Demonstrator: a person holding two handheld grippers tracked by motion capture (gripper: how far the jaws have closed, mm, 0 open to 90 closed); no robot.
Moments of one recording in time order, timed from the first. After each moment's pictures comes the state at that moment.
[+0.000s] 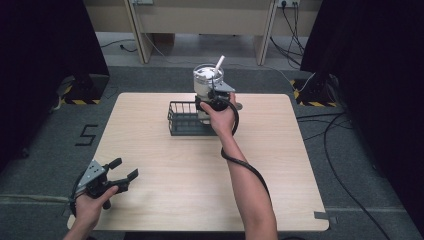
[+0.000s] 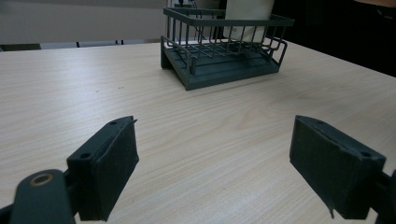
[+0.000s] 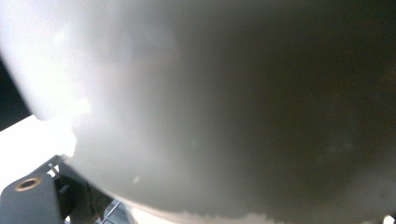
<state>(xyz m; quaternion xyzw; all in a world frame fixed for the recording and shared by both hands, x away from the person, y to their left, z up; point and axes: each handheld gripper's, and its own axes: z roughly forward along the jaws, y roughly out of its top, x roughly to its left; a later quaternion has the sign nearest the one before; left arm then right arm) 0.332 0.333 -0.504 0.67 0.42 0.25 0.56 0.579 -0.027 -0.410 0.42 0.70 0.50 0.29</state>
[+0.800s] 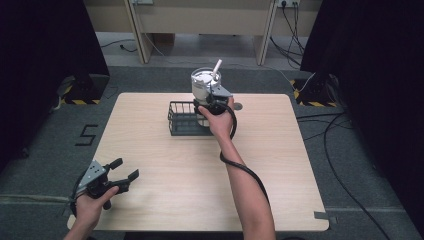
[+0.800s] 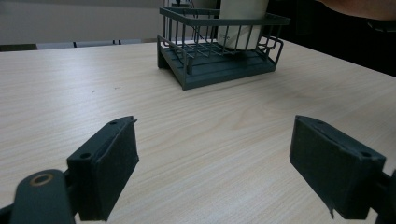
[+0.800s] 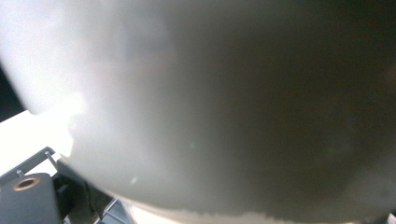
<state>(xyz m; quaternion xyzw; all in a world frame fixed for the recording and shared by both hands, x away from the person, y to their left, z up) 0.332 0.331 -0.504 0.67 0.41 0.25 0.56 0.577 -0.023 -0.426 0.41 0.70 0.50 0.30</state>
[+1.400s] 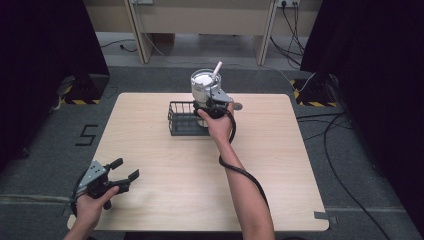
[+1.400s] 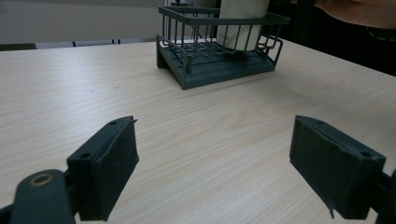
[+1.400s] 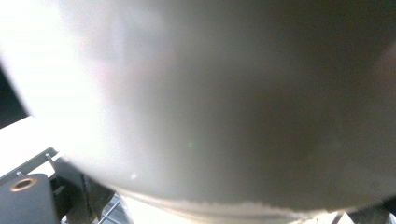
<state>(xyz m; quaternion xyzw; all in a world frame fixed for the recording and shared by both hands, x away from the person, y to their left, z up) 0.332 0.331 -0.505 0.67 0.41 0.25 0.56 0.569 -0.022 -0.434 0.41 0.68 0.52 0.32</state>
